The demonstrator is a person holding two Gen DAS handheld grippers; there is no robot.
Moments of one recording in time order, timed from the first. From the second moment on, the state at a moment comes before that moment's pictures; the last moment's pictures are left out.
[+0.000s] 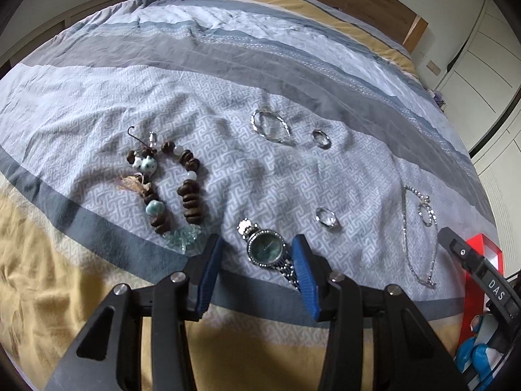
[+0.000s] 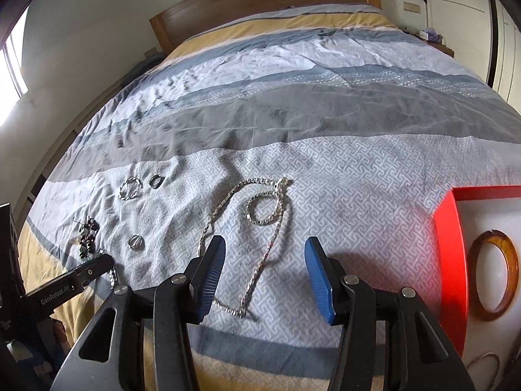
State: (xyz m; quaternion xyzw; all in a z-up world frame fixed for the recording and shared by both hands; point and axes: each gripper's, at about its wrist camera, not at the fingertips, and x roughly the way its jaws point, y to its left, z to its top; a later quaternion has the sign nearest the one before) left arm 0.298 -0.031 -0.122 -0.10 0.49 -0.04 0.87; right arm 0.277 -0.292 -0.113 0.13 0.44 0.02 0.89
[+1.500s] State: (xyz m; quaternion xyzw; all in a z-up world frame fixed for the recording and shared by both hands) left arm 0.197 -0.112 0.031 -0.06 0.38 -0.19 0.90; right arm 0.145 -0.375 0.085 0.08 0.32 -0.02 0.94
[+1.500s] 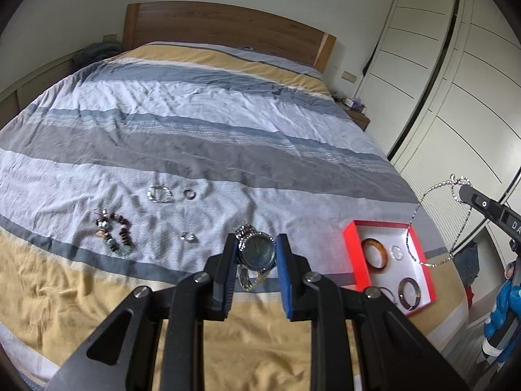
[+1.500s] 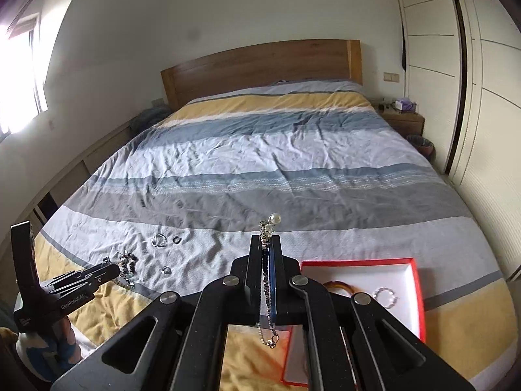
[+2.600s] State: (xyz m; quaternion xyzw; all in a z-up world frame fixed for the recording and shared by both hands) left arm 0.160 -0.362 -0.103 0.09 0.48 -0.33 0.81; right arm 0.090 -0.508 -0.084 0.14 0.43 -0.11 0.88
